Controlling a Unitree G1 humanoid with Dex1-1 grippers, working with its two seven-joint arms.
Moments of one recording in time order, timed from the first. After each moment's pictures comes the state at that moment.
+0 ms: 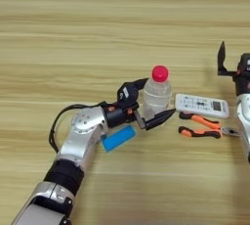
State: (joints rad) left arm -0.29 0.11 -0.21 0.48 -0.22 -0.29 -0.95; right arm -0.43 -0.22 -0.13 0.75 -0.07 -0.67 -0.15
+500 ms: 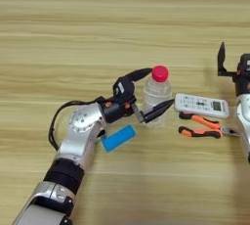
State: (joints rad) left arm -0.29 0.09 -0.16 0.43 -0.27 -0.37 -0.94; right arm -0.44 -0.22 -0.14 0.76 -0.07 -0.67 -0.15
